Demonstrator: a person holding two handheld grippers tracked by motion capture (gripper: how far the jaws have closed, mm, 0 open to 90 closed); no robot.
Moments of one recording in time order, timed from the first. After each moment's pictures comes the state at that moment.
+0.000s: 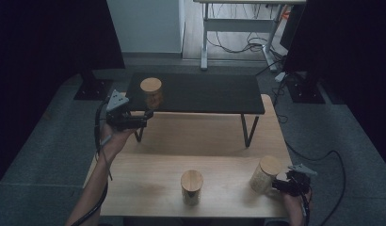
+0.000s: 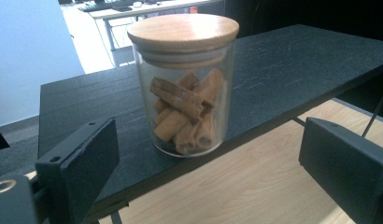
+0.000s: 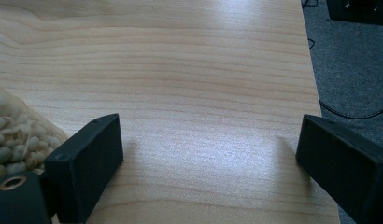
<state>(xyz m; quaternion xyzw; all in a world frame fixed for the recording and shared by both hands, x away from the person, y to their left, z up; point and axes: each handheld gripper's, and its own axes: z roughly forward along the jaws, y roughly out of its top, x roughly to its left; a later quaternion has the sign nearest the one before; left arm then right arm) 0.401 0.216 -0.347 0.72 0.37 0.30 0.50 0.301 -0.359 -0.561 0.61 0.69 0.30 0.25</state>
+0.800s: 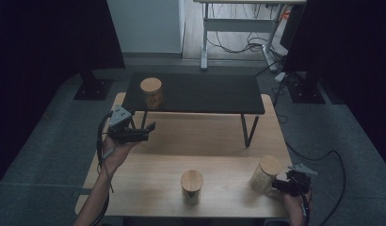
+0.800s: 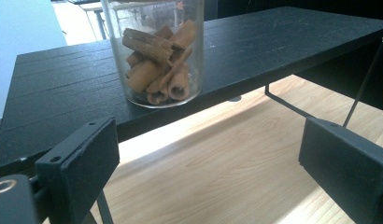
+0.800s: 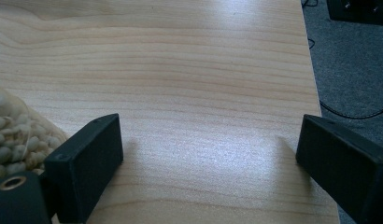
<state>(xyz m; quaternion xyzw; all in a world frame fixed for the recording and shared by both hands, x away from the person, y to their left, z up) 0.379 0.213 -0.377 0.73 0.36 0.29 0.51 0.301 -0.359 -0.561 0.61 0.69 0.30 0.25</state>
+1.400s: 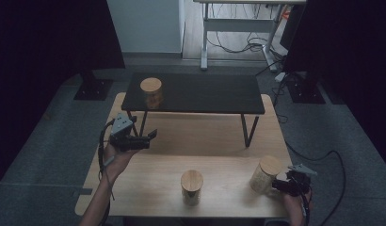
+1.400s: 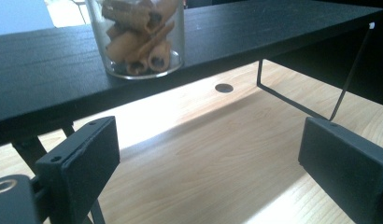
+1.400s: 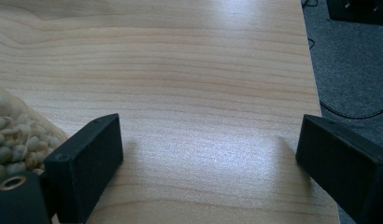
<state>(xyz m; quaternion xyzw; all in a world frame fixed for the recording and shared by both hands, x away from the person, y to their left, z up) 0.366 0.211 -0.395 0.73 0.36 0.28 0.51 0.301 -0.359 -0.561 0.61 0.69 0.30 0.25</state>
